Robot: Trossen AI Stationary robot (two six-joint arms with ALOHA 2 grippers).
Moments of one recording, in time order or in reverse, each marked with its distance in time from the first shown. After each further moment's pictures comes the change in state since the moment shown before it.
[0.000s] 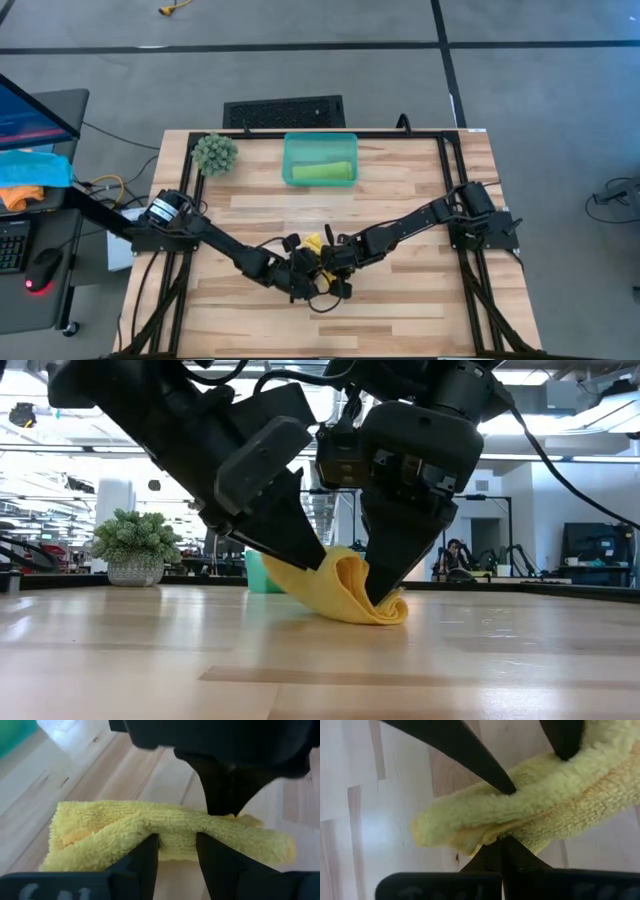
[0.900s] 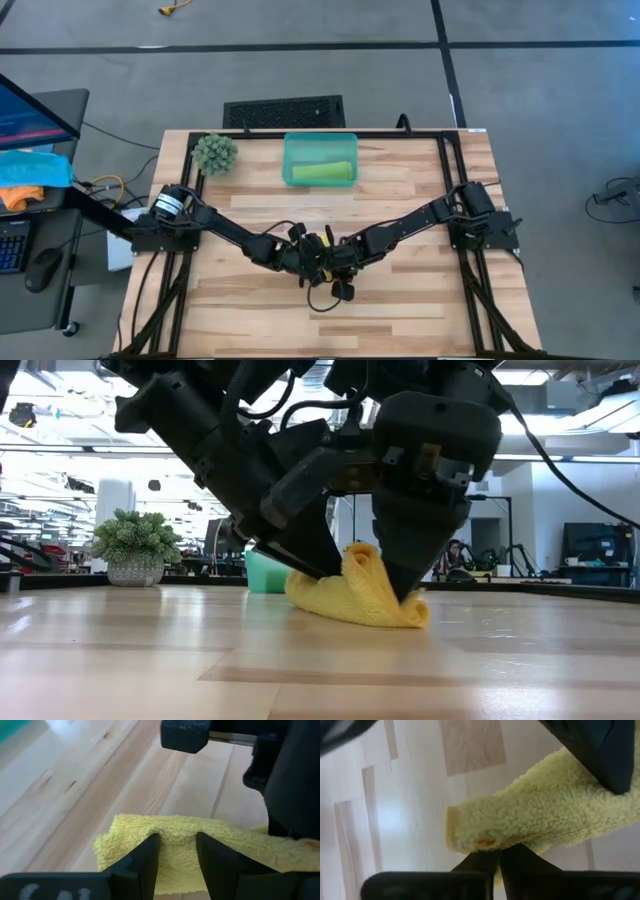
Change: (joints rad) left arm 0.121 0.027 0.002 -0.017 0.135 0.005; right arm 0.000 0.000 0.001 -0.028 -0.088 0.016
